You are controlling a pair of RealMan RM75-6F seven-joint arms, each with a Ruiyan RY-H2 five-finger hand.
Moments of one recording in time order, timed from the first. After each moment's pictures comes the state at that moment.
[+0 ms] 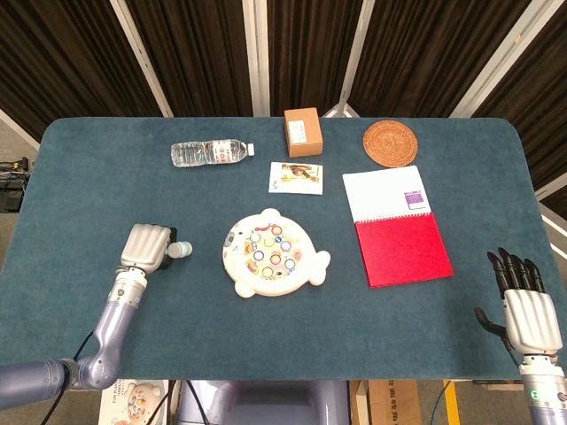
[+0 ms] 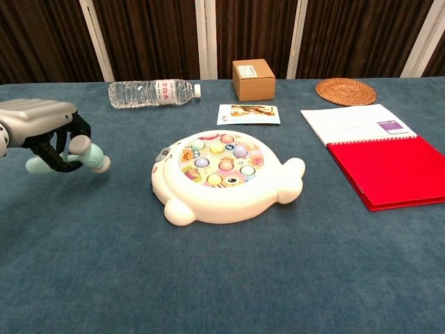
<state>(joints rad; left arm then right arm) -0.71 -1.50 -0.12 -1.57 0.82 1.15 0.68 0.09 -1.12 0.08 -1.69 -1.40 1.44 -0.13</state>
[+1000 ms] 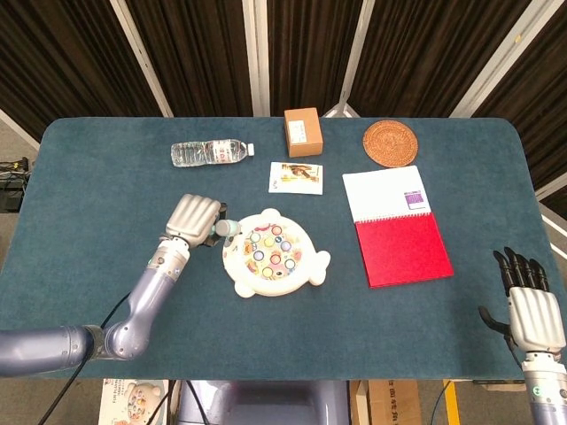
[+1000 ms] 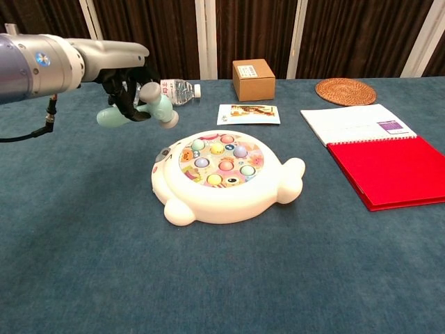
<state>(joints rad) -0.97 -1.44 -0.30 -1.69 0.57 1.00 0.81 0.09 -1.12 0.10 -1.69 -1.35 1.41 -0.12</state>
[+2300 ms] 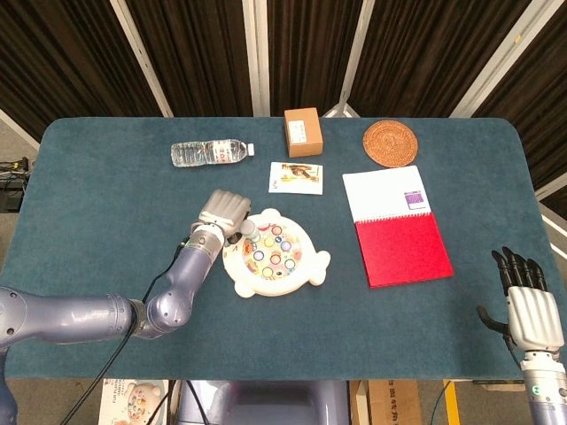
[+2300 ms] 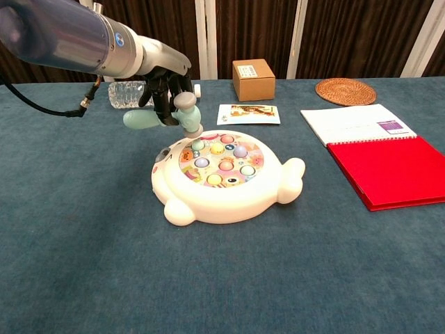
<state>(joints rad) -1.34 -1.44 -0.24 -1.59 0.04 0.90 1.02 0.10 -1.12 0.10 -1.69 -1.35 1.40 -0.10</state>
